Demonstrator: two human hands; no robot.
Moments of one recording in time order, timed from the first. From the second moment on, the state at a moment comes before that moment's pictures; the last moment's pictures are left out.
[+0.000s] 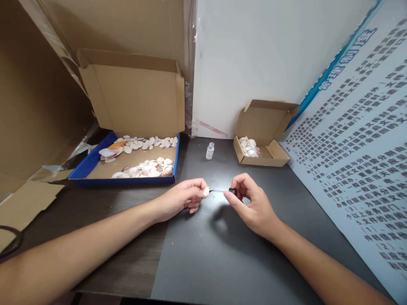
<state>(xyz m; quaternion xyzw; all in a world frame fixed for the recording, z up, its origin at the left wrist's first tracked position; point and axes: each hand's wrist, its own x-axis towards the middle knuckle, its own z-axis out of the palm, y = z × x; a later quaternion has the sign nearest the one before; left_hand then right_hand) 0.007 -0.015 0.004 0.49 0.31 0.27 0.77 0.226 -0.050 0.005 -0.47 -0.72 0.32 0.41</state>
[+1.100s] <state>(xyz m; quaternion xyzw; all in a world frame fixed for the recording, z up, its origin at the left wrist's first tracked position) 0.006 -0.014 0.001 0.50 0.30 0.27 0.77 0.225 -0.052 0.009 -0.45 -0.73 0.34 0.38</state>
